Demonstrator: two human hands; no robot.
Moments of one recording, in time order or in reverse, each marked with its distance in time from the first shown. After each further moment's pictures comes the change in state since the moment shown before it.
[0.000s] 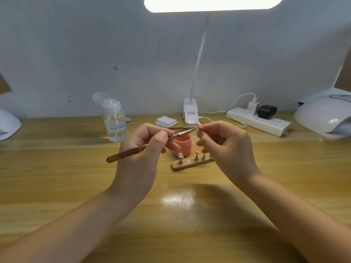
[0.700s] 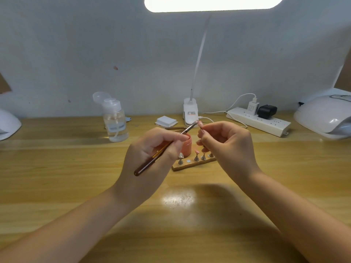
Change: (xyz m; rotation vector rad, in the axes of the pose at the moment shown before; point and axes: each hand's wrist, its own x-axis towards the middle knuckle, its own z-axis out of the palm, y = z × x) left_hand 0.001 -0.001 -0.003 0.158 -0.232 0.239; right_hand 0.001 -0.001 0.000 0.155 0.012 0.105
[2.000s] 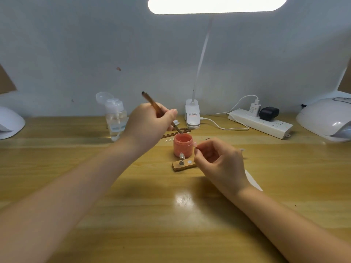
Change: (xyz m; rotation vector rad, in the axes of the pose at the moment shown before) left_hand 0.068 -0.020 -0.013 0.428 0.026 -0.324; right_hand -0.017 0.027 0.011 -0.334 0.003 -0.216
